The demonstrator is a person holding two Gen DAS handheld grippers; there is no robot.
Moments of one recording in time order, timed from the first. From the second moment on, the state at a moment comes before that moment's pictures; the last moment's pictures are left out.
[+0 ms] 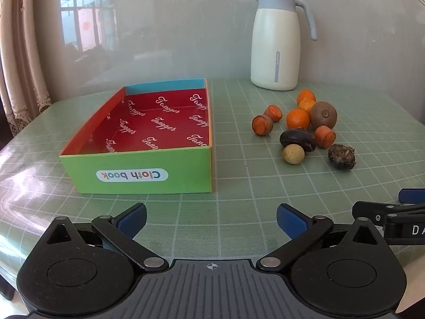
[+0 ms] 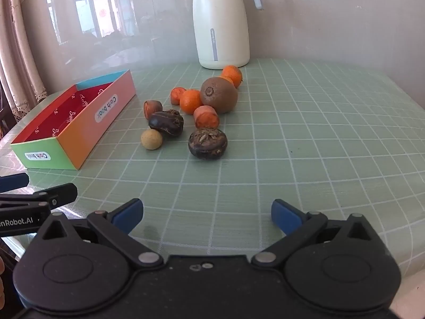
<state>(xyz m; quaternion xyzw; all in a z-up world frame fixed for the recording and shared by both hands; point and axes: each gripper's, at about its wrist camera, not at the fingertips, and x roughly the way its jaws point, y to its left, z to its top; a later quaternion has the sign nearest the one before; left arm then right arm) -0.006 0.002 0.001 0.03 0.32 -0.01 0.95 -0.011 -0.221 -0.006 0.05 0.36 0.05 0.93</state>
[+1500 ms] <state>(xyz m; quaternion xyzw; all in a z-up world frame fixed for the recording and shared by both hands) -0.002 0.003 0.001 0.04 0.32 -0.02 0.95 -0.012 -0.220 -0.005 0.05 0.36 0.05 0.93</state>
